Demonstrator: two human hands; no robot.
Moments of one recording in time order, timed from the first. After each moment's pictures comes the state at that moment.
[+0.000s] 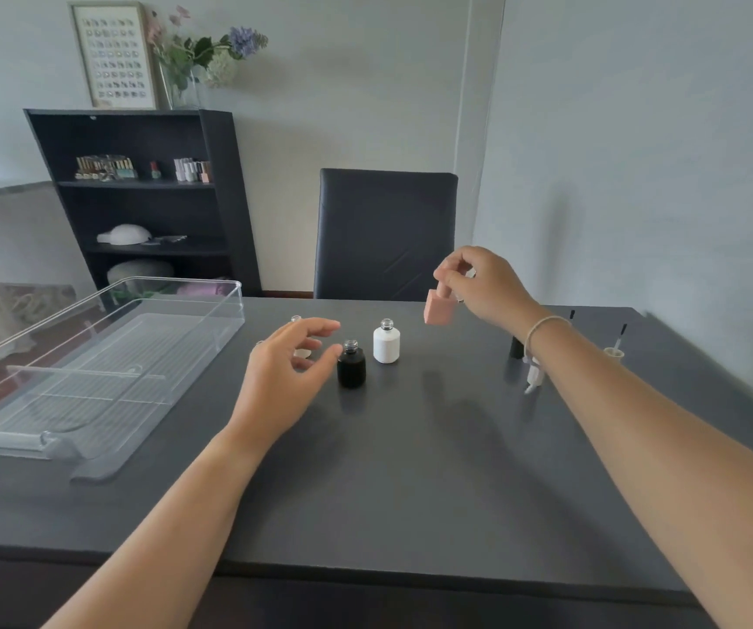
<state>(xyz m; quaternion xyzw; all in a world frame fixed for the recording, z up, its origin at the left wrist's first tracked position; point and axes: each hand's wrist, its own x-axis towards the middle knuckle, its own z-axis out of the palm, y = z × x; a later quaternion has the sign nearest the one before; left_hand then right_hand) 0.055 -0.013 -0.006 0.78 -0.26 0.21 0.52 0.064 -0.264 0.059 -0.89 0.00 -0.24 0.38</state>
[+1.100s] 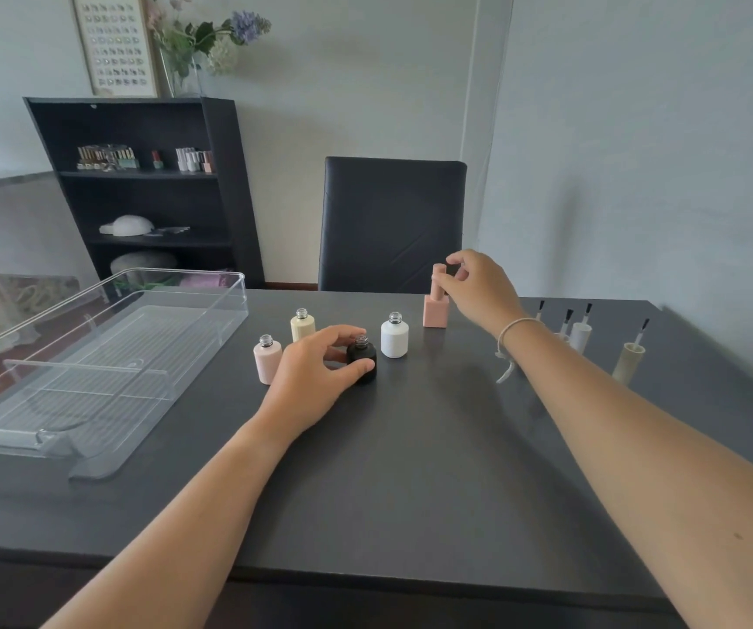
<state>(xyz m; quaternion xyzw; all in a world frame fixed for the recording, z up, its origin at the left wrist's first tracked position) 0.073 -0.027 -0.017 0.82 -0.26 0.10 0.50 0.098 -0.258 0.033 -0.91 0.08 -0.27 0.32</state>
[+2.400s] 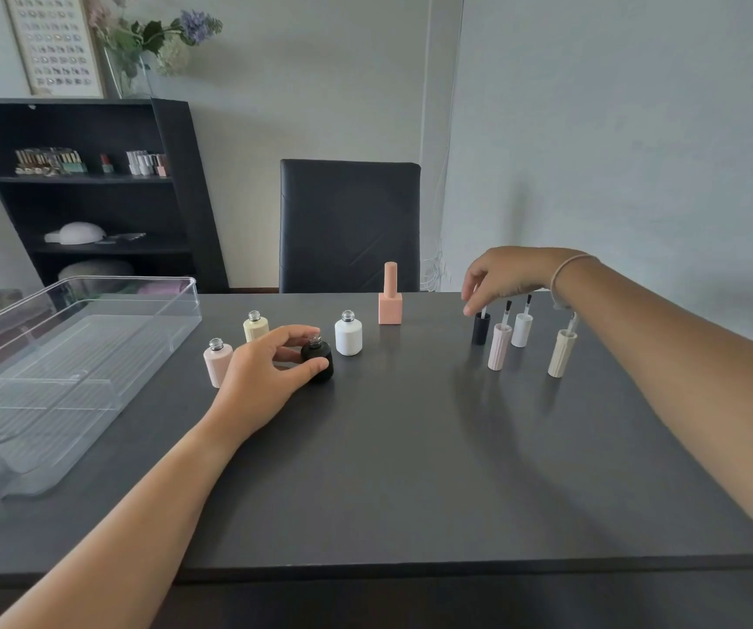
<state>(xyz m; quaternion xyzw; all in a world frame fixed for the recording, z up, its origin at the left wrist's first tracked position) 0.072 -0.027 -0.015 0.83 -0.26 0.09 0.50 0.047 -0.332 0.094 -0.99 0.06 0.06 0.13</state>
